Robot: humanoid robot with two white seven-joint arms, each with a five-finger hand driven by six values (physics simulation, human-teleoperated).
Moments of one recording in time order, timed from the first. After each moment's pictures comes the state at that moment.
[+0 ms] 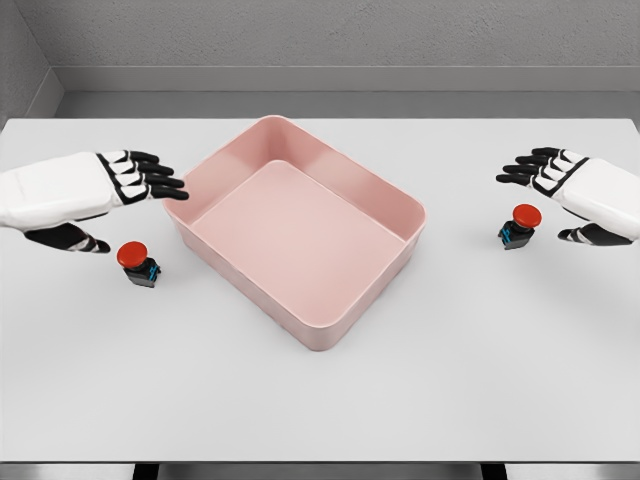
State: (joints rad) left arm -0.52 1.18 -0.59 -1.76 -0.19 -0.61 -0.30; right arm -0.25 -1.05 0.33 -1.58 0.44 -0.61 0.09
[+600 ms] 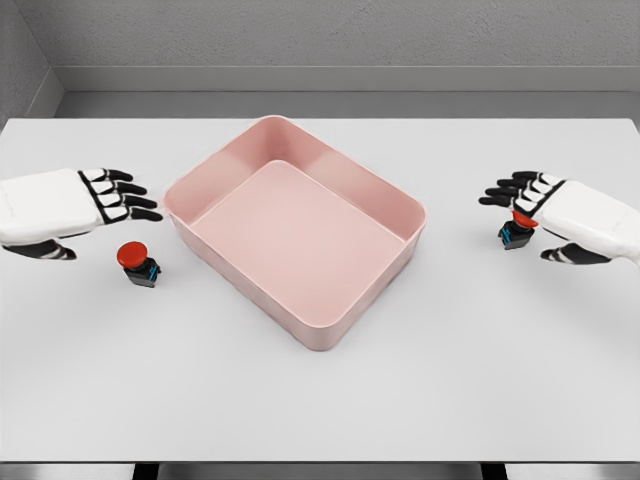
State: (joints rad) left arm -0.52 1.25 -0.62 -1.75 -0.37 -0.61 -0.30; right arm -0.24 -1.01 0.39 -1.57 0.45 -0.61 0.09
